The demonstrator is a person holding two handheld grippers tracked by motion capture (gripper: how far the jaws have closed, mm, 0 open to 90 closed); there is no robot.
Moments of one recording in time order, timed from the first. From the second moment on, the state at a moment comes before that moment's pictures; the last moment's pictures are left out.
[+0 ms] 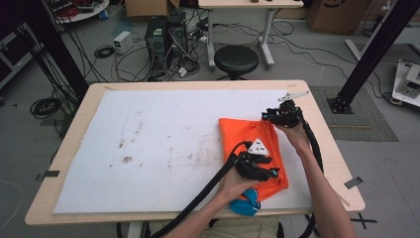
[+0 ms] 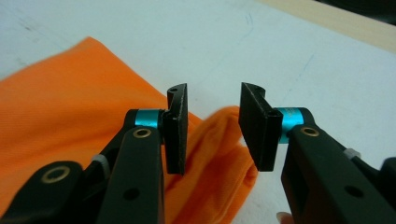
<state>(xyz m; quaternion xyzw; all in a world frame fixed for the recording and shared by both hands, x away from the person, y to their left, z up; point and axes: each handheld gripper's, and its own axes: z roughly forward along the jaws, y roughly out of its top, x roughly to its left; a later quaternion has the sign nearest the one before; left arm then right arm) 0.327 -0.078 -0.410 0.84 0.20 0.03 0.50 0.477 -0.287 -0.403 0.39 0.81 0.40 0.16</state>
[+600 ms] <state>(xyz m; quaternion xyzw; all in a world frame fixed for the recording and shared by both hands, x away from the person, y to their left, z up) 0.423 0.001 -0.410 0.81 0.33 0.14 0.47 0.462 -0.267 -0.413 0.37 0.84 0.35 0.17</state>
